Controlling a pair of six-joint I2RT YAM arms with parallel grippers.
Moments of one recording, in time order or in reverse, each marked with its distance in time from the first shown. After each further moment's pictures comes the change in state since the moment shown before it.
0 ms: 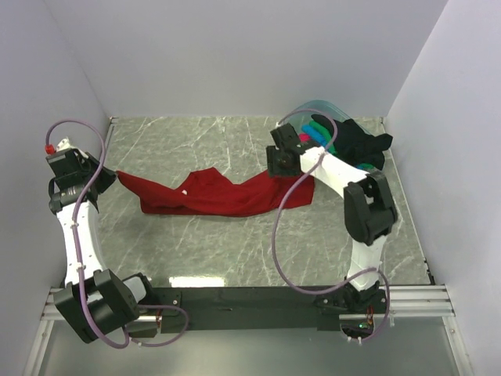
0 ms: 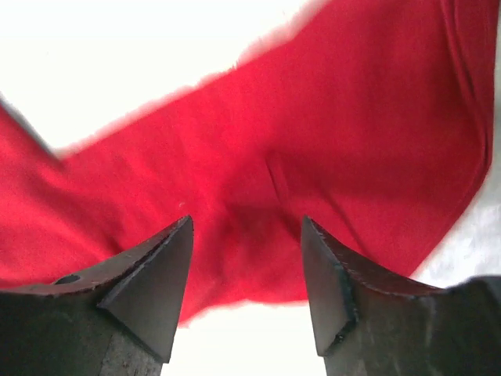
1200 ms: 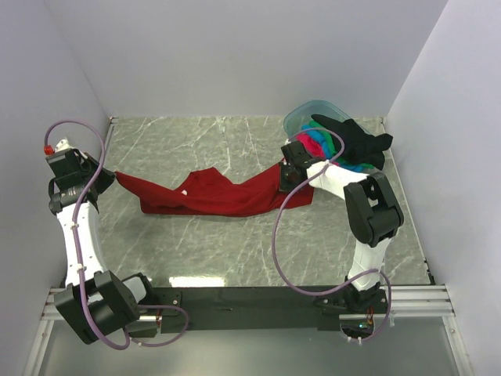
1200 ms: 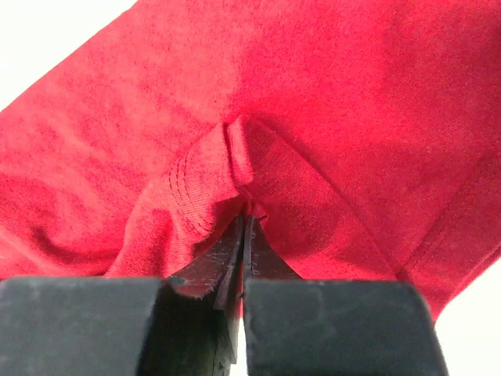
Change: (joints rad) left arm 0.000 -0.008 0.000 -0.006 -0.033 0.000; right arm -0.057 -0.061 -0.312 0.220 -0.122 0.056
